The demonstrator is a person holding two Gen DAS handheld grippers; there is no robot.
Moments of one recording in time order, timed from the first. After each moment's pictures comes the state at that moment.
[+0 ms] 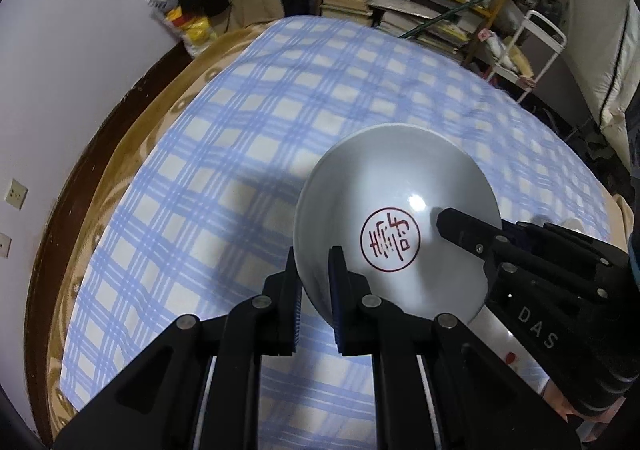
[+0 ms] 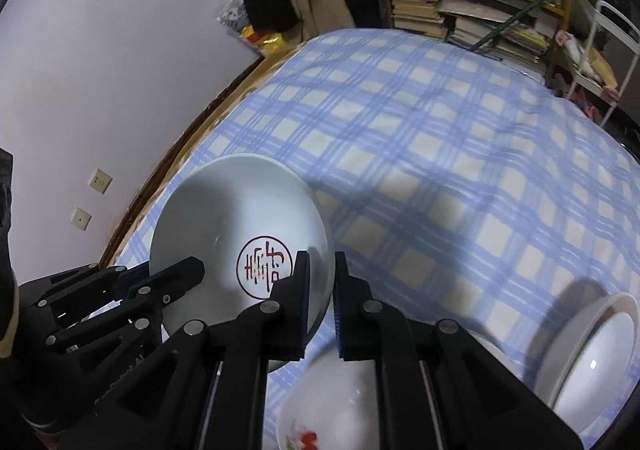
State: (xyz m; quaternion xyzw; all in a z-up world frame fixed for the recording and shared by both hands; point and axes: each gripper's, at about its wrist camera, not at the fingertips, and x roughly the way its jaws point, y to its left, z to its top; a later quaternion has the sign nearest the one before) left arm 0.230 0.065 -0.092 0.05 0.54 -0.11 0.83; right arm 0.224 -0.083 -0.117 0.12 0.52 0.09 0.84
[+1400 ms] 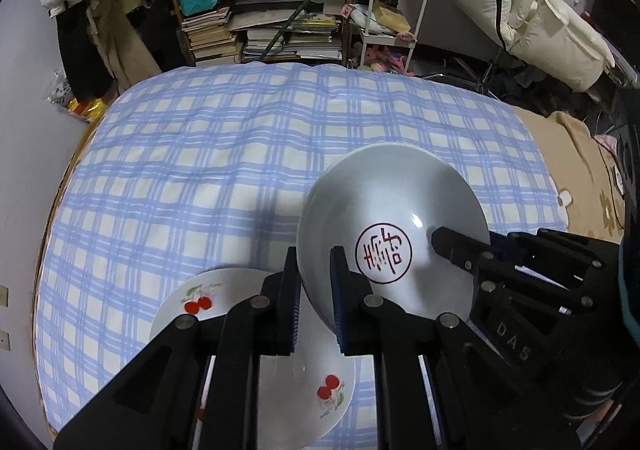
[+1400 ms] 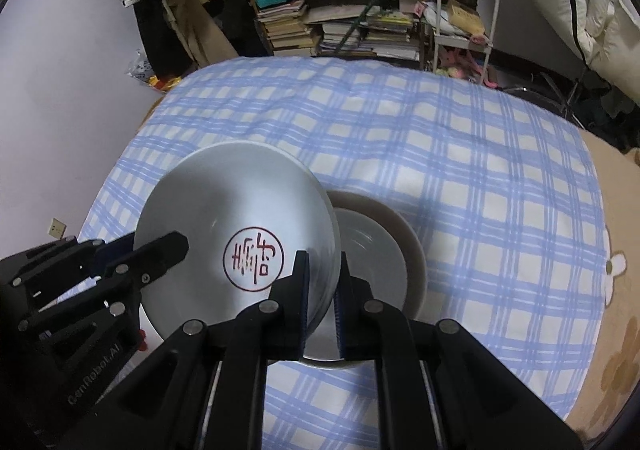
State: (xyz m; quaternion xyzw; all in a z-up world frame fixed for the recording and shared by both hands) left arm 0.139 -0.161 -0.079 0.15 0.50 -0.25 0.82; right arm 0.093 -0.291 -0.112 0.16 0.50 -0.05 0.85
